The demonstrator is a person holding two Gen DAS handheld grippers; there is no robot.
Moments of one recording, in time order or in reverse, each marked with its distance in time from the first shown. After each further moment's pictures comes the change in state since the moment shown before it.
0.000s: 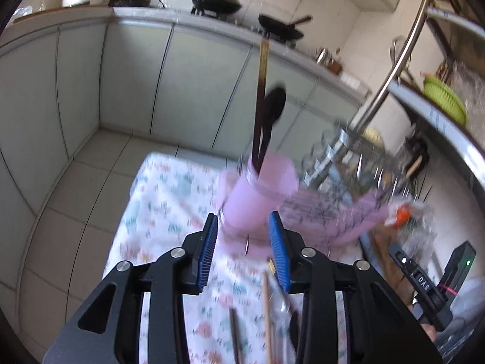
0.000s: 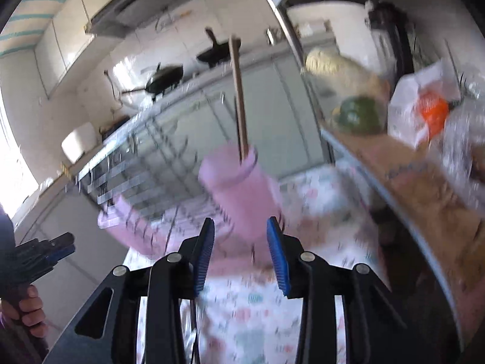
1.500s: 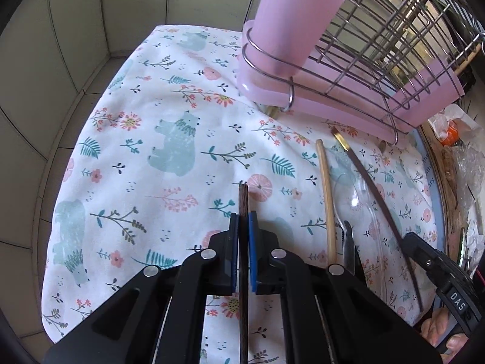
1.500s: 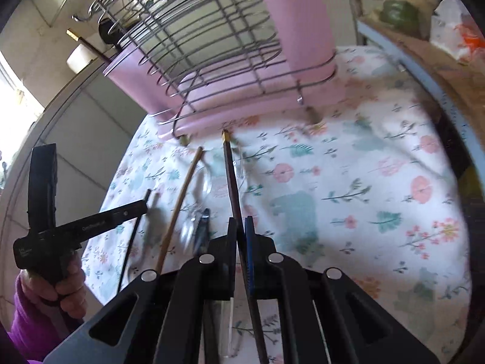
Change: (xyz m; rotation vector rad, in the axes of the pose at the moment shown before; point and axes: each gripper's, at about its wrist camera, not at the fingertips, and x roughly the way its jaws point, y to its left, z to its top) left arm 0.082 0.017 -0.113 0.028 0.382 0.147; right arm 0.032 0.032 -0.108 -0.080 0.422 0.034
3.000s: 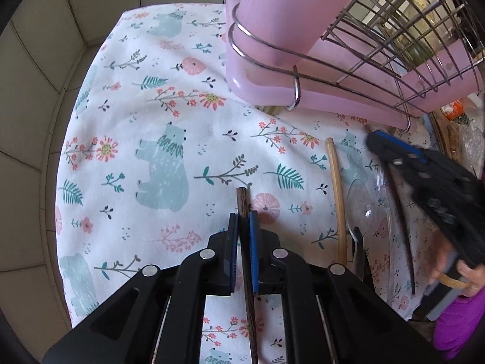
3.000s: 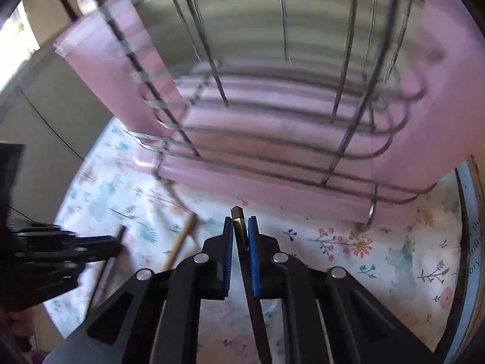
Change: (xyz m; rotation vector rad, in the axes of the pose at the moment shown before) left arm 0.031 -0.008 0.049 0.109 0.197 -0.007; right arm 0.080 0.048 0.095 -0.286 0.082 -0.092
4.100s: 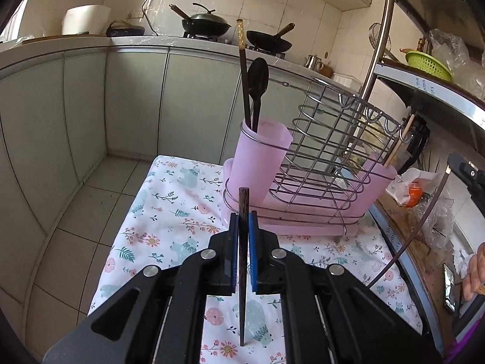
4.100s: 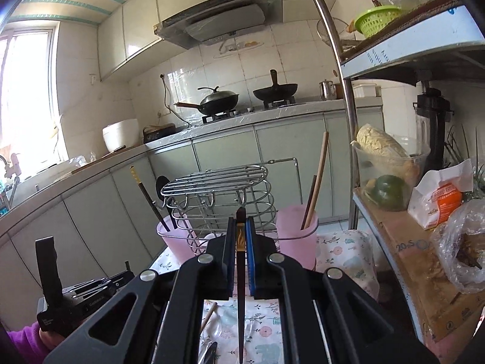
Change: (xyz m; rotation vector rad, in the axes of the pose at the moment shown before) left arm -0.128 -0.007 -0.065 -0.038 -0.743 -0.030; right arm -0.228 -0.023 -0.048 0.095 -0.701 -0.006
